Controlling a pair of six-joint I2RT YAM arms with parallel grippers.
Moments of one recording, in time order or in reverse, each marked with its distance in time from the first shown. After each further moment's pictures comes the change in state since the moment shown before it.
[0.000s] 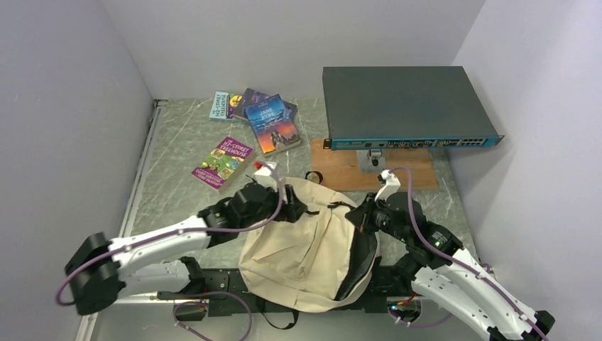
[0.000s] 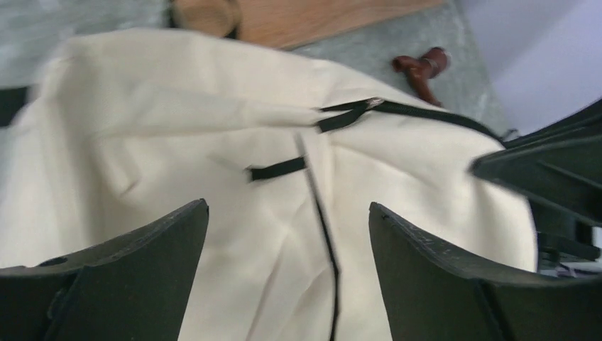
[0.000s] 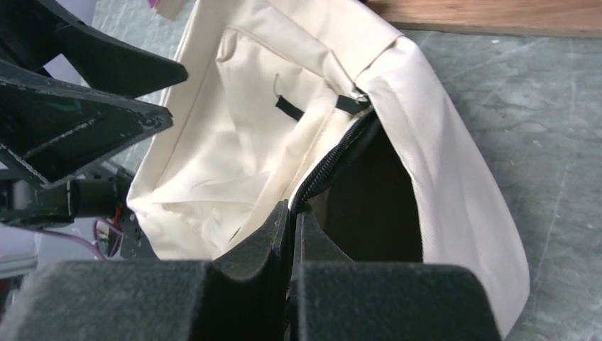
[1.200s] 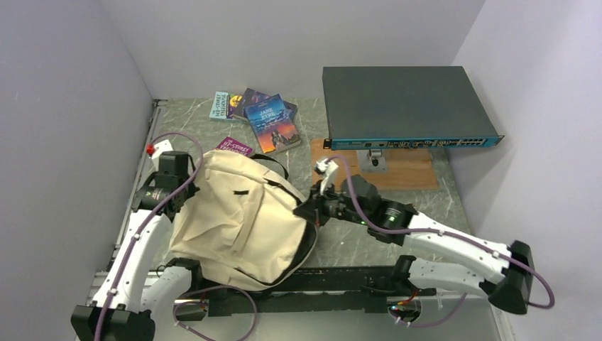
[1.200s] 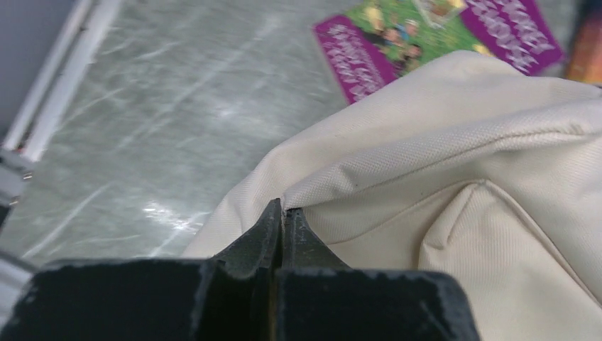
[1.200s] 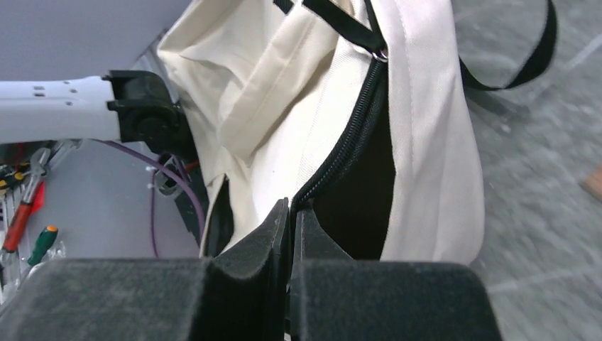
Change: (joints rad) left arm 0.821 -0.255 0.225 -0.883 -0.286 0.163; right arm 0.269 0.431 0.171 0.441 -0.165 -0.228
